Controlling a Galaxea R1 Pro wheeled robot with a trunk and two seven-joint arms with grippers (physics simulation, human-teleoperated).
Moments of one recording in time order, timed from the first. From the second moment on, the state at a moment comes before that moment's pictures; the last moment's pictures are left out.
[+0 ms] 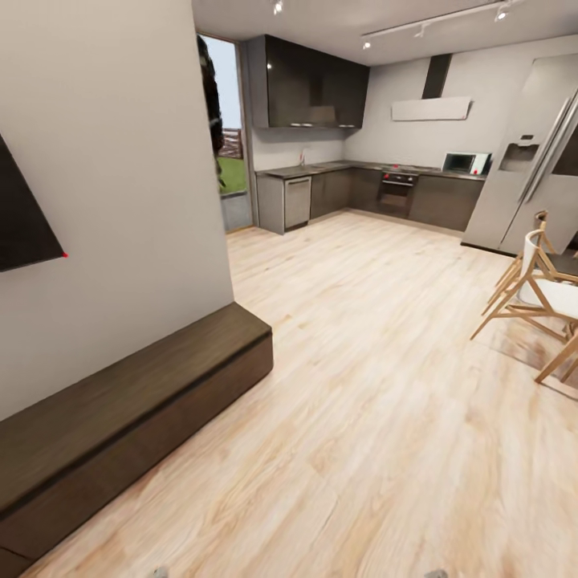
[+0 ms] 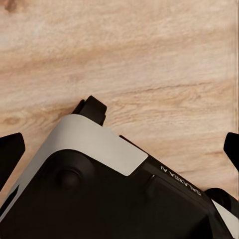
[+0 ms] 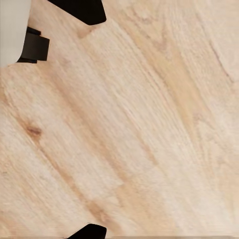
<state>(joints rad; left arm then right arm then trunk) -0.51 0.07 -0.28 0.05 0.93 0.21 0.09 -0.41 -0.02 0.22 0.06 0.13 -0.32 -0.22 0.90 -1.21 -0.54</state>
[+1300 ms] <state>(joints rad) -0.51 0.07 -0.28 0.05 0.93 0.21 0.09 -0.40 -0.02 0.22 0.06 0.13 -0.32 -0.22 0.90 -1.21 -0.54</state>
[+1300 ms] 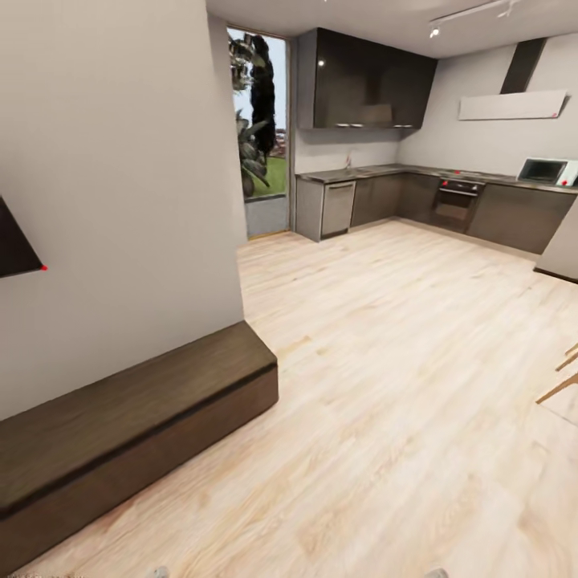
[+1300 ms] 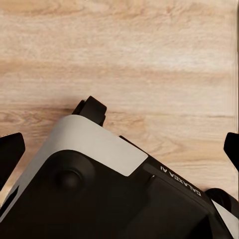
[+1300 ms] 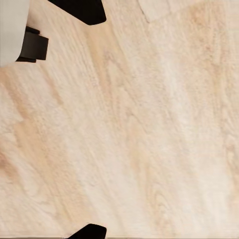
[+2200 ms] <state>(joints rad) -0.51 0.07 -0.28 0.05 0.93 0.21 0.09 -0.40 -0.02 0.22 0.06 0.13 -0.32 -0.22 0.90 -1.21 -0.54</state>
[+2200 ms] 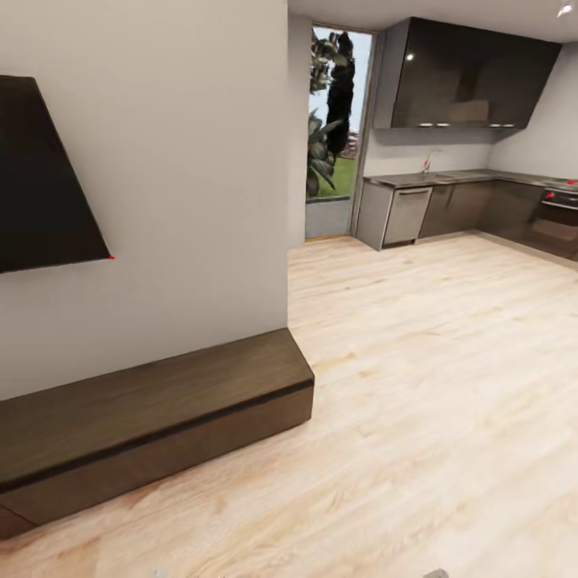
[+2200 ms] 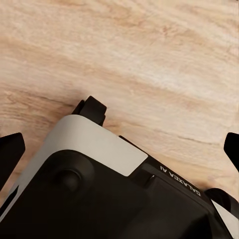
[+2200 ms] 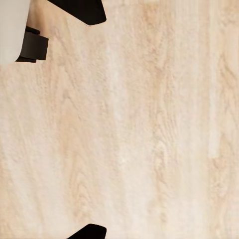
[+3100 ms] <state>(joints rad) -0.51 0.07 -0.28 0.05 0.93 0.21 0.09 -0.40 -0.02 0.22 0.06 0.13 -0.32 -0.22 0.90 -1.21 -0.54</state>
